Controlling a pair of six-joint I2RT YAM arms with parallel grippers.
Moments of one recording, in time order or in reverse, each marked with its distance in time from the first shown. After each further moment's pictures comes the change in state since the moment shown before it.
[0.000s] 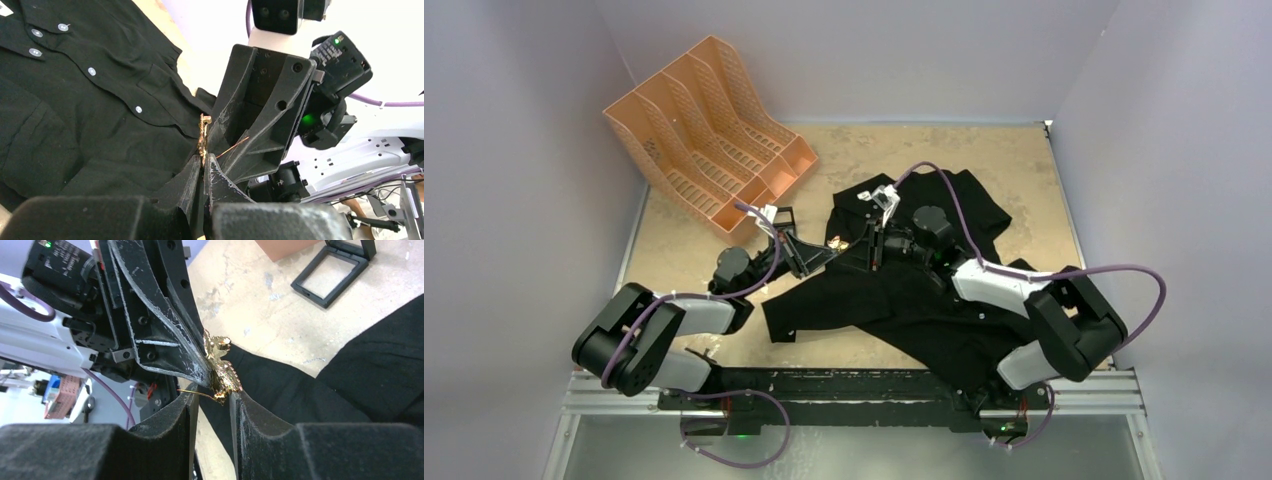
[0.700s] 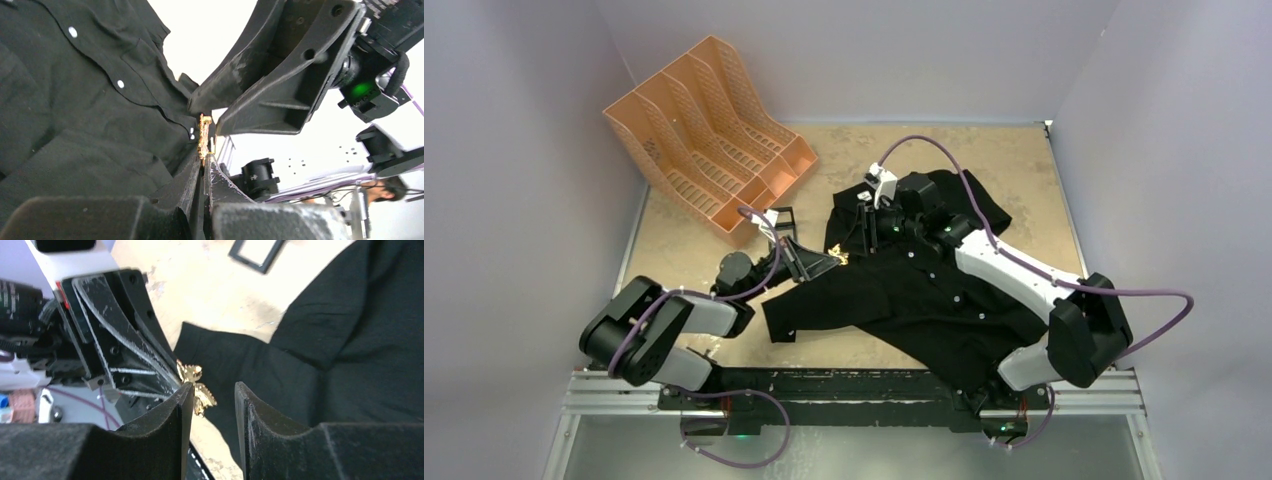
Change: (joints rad) left arm -0.008 0.028 -0.037 0.047 0.009 -0.142; right arm 0.008 -0.047 0.377 -0.842 0.172 -0.210
